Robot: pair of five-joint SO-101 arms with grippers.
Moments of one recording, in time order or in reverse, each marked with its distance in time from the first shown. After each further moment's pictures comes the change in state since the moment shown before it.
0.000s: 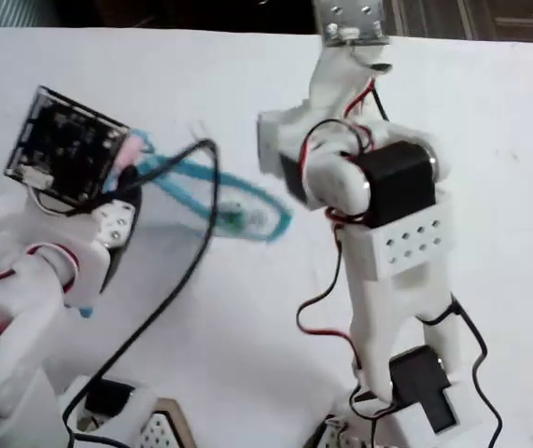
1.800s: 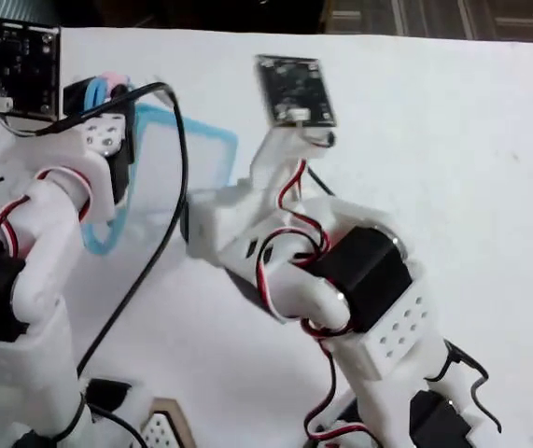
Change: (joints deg) left arm -3.2 4.7 6.1 -22.2 14.1; right arm -20.6 -14.0 13.9 -4.0 -25.6
